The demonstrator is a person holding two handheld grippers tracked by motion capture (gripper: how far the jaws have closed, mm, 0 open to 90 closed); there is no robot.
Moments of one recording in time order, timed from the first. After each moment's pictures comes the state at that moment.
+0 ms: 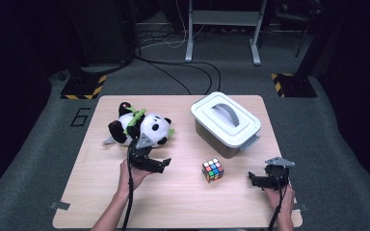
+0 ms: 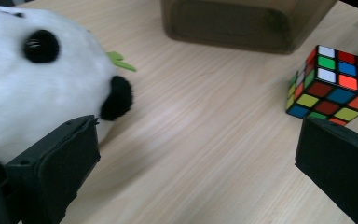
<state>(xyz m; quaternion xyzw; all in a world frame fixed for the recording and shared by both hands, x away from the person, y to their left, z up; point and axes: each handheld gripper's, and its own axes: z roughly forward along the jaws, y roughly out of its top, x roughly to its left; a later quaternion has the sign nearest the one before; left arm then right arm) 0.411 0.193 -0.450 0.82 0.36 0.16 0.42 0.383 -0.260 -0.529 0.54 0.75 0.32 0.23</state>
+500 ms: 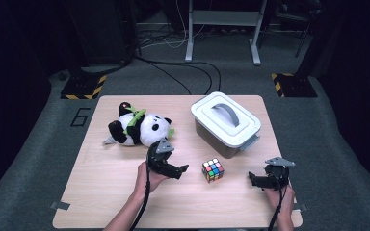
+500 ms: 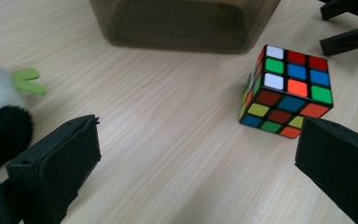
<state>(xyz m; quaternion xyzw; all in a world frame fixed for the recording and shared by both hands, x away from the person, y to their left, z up) 0.407 0.142 -0.460 0.83 0.33 0.13 0.43 0.383 -0.260 -0.529 0.54 0.75 0.32 0.23</state>
